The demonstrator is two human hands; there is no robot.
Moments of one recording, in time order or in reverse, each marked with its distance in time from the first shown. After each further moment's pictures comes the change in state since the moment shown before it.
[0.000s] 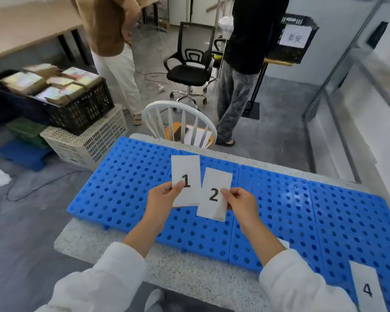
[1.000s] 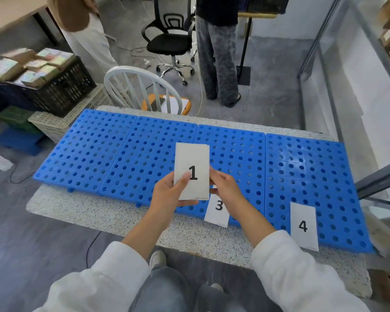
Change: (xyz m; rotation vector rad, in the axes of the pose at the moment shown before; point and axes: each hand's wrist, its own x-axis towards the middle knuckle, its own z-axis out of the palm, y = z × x) left_hand -0.126 -0.071 0.200 -0.034 -0.038 -0.050; right_hand -0.045 0.065 -0.178 0.064 -0.351 0.071
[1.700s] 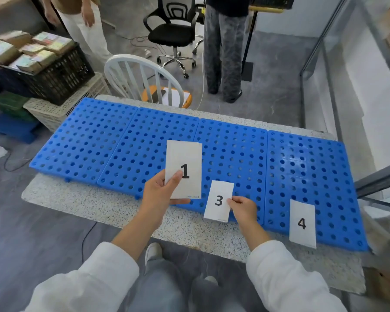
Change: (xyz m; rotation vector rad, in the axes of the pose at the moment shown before) left_hand -0.002 -0.009 -0.024 -0.067 0.030 0.010; right_hand 0.017 0.105 -0.035 -0.192 0.471 0.237
